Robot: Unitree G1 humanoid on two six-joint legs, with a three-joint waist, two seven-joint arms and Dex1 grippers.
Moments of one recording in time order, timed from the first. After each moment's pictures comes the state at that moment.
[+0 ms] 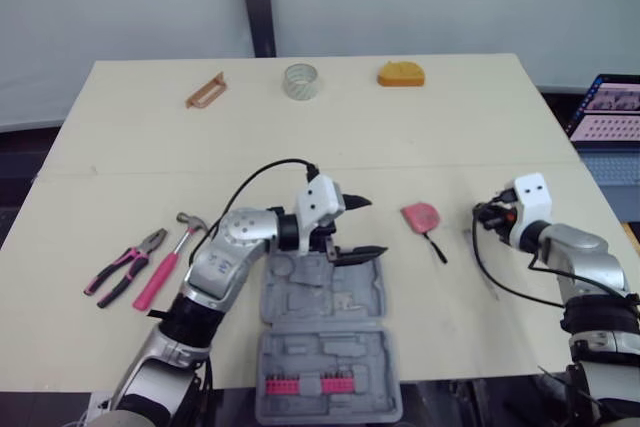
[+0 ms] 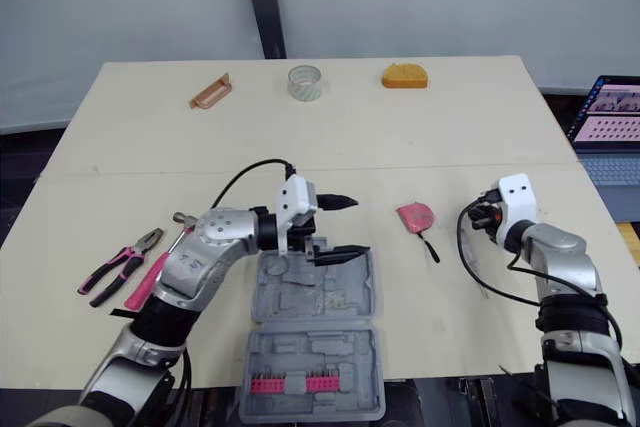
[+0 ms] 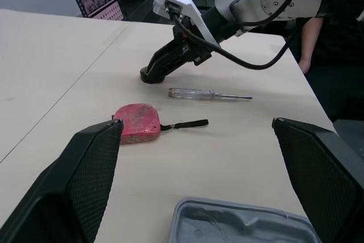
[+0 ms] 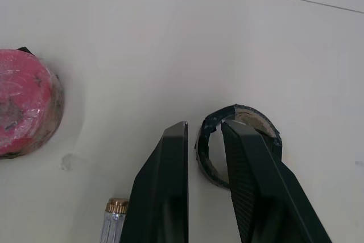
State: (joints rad) left arm -0.54 0.31 -0.29 -0.10 -0.26 0.38 -0.84; right arm -0.51 -0.65 -0.16 0.55 0.17 0.39 0.61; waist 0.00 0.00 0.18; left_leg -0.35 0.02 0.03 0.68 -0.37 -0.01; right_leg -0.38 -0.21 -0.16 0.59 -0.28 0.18
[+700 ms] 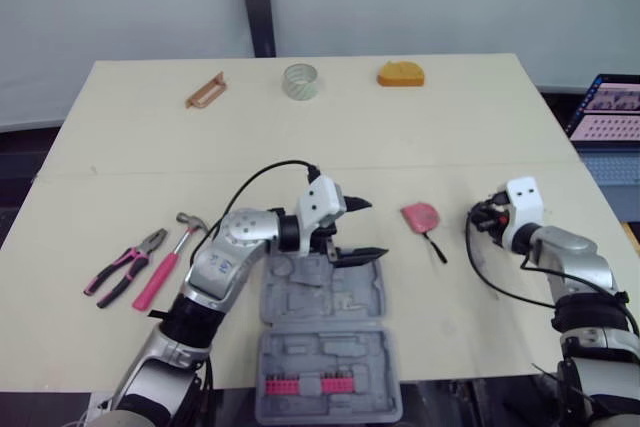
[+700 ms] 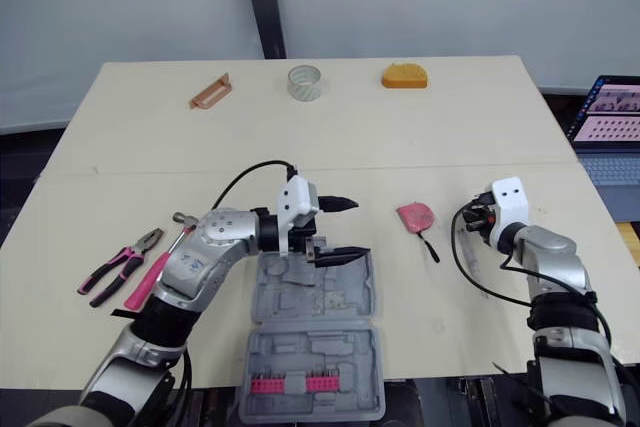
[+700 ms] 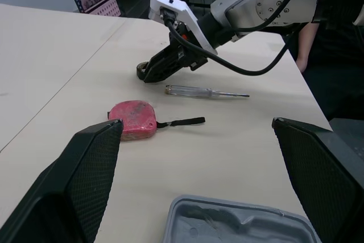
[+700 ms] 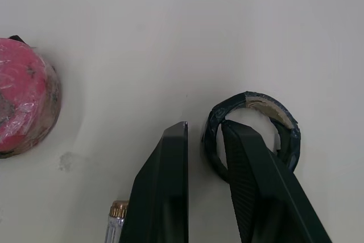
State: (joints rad) left arm -0.54 0.31 -0.29 -0.10 -0.26 0.40 -0.84; right arm -0.53 -0.62 -0.16 0.59 0.16 0.37 0.61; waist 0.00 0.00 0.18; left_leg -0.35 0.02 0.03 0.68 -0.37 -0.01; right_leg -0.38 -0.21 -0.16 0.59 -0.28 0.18
